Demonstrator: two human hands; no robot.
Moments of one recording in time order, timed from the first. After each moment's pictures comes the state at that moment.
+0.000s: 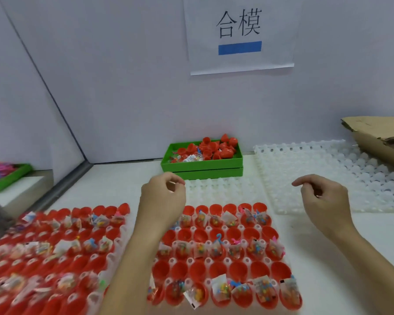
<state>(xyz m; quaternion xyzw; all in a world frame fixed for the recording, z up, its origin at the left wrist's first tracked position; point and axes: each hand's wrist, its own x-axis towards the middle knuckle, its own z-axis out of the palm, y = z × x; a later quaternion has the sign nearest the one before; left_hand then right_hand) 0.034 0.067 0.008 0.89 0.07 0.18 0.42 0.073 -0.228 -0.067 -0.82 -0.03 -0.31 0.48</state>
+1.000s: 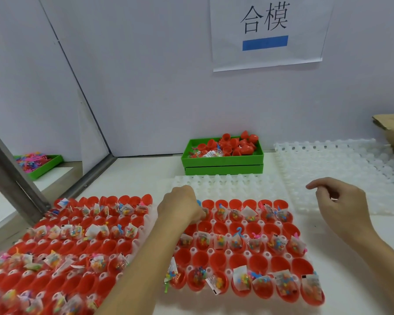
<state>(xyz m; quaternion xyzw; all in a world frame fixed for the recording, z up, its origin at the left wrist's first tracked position) 0.052 0.084 -0.012 0.99 0.13 -0.06 0.08 0.071 -0.212 -0.071 -0.83 -0.05 -0.28 0.47</state>
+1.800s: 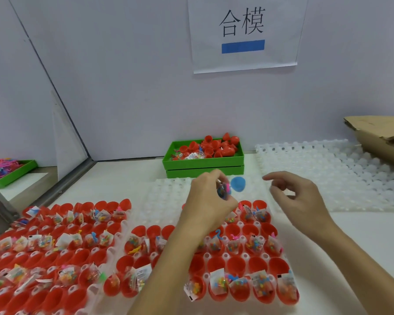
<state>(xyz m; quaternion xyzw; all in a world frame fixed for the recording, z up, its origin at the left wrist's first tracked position) 0.036 0.010 -0.007 0.91 -0.07 0.13 0.39 0.058 -0.184 -0.049 -0.80 -0.13 -0.22 0.54</state>
